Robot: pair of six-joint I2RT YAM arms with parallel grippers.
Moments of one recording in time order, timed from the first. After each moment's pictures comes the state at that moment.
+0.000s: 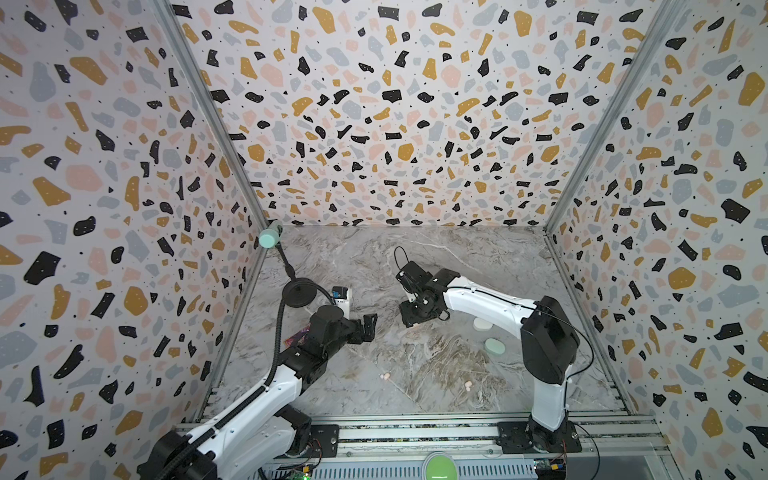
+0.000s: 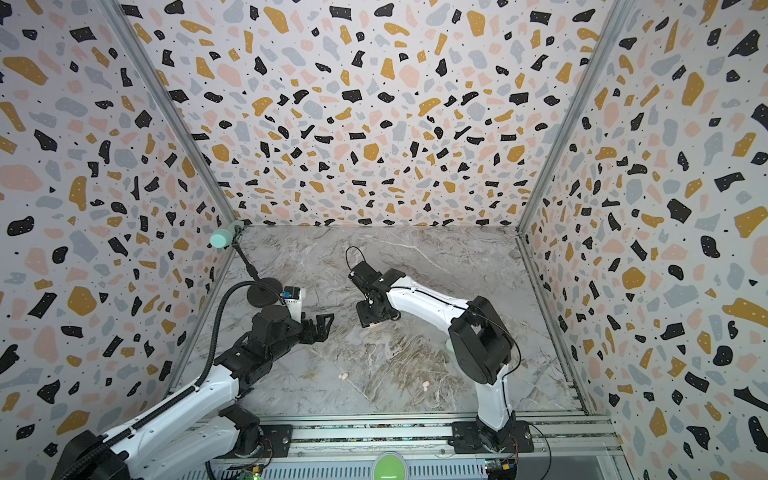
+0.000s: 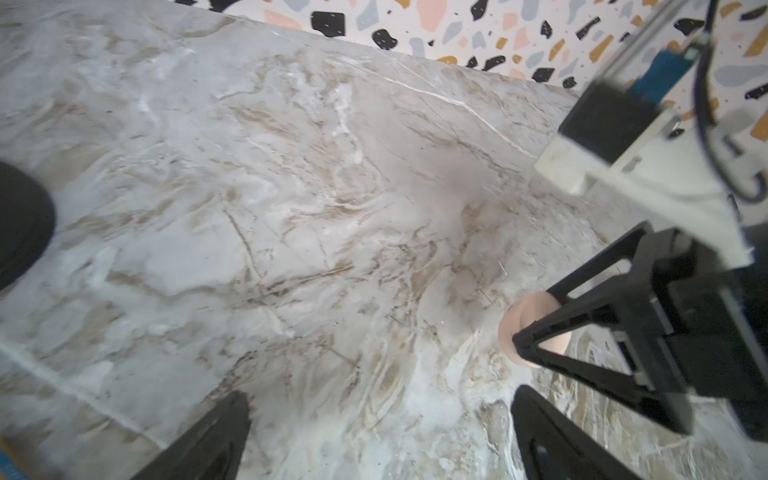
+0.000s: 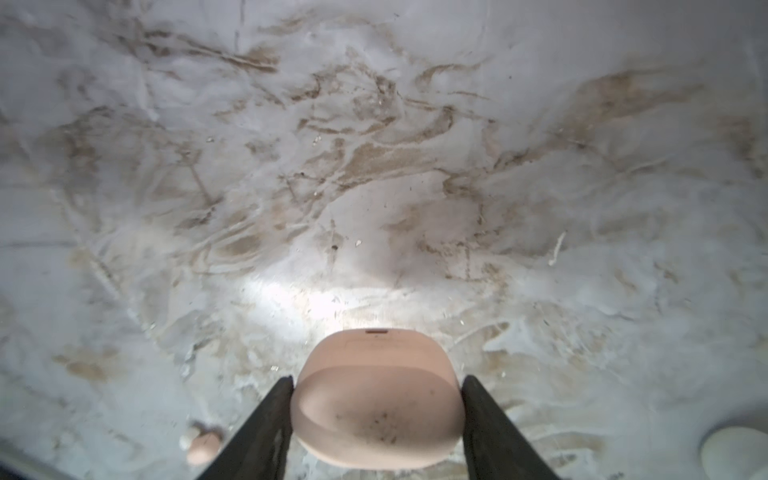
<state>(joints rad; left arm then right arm) -0.53 0.94 0.45 -0.04 -0.01 -0.37 0.83 1.88 1.53 -0.87 -0.01 0.40</state>
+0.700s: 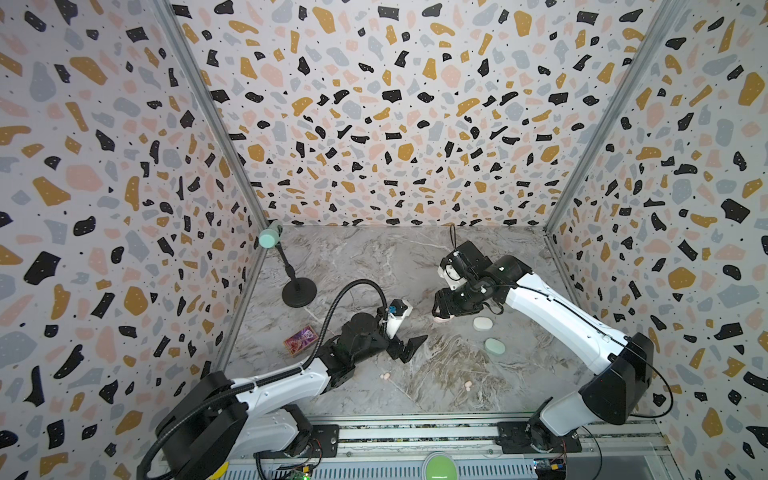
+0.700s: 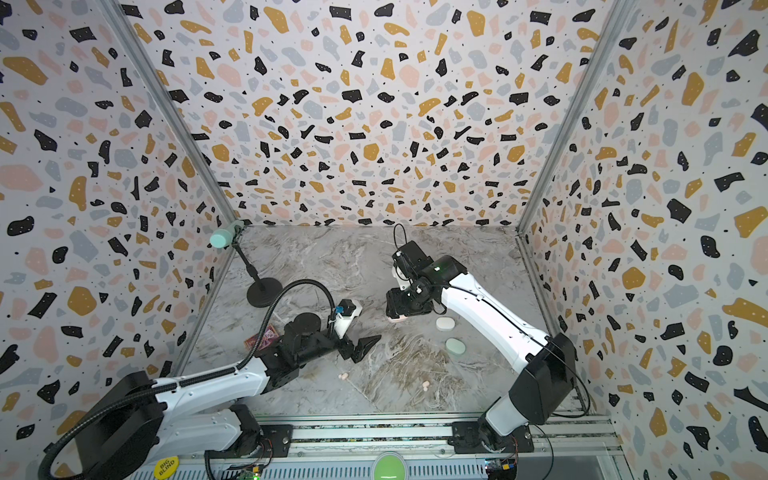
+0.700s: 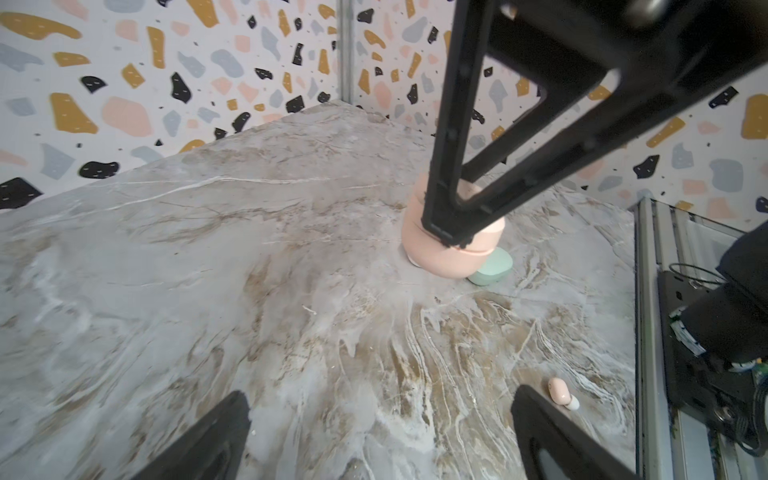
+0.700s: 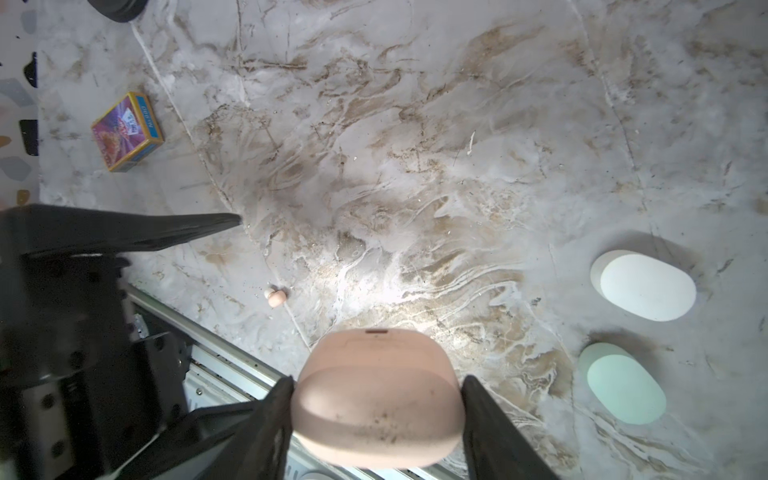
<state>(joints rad) -0.80 1.24 0.46 0.47 0.23 -0.02 0.69 1.51 1.47 -1.12 -0.21 0.40</state>
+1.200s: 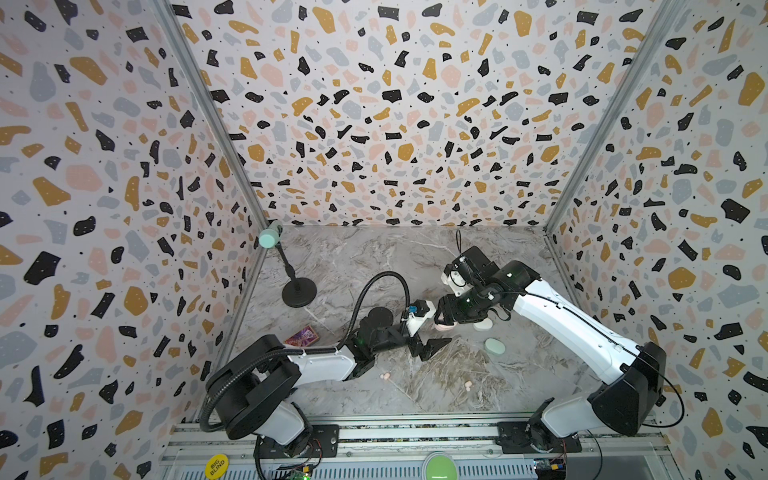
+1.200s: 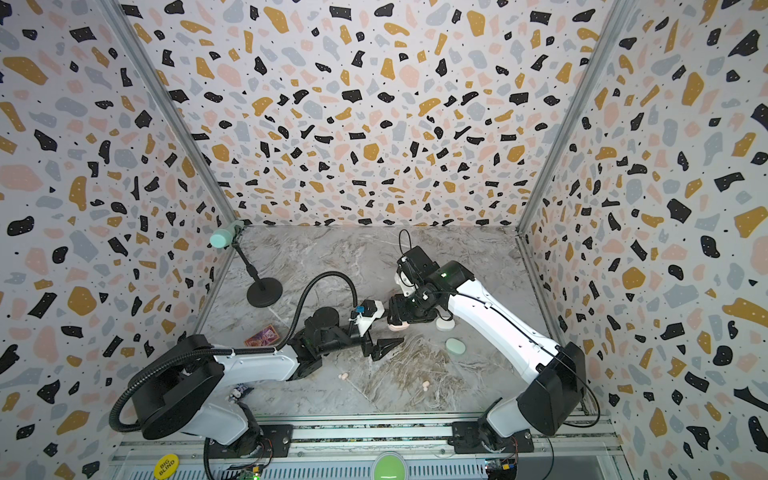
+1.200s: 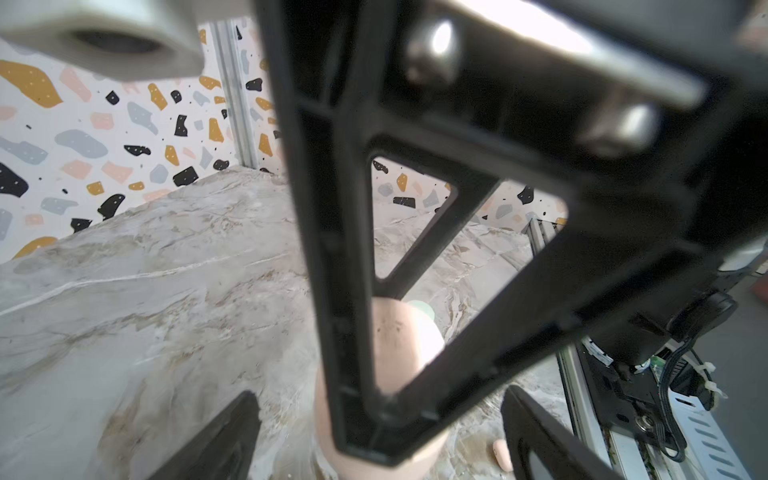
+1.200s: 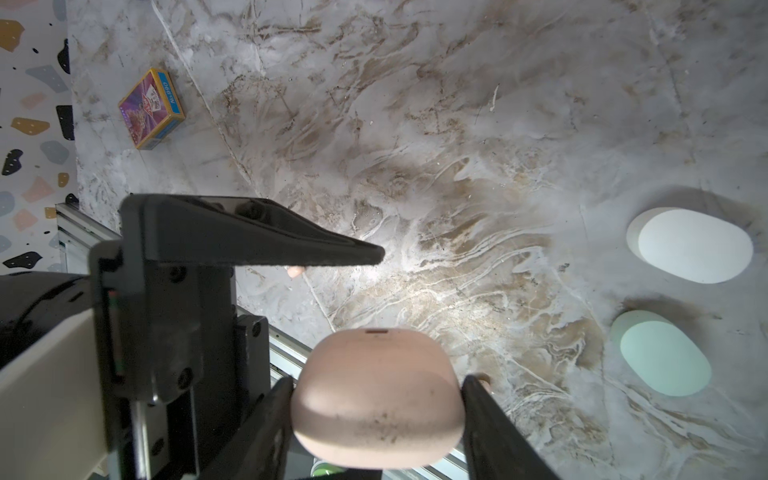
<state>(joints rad) -0.86 1.51 0.55 0.83 0.45 0.00 0.69 1.46 1.41 -1.12 -0.27 0.44</state>
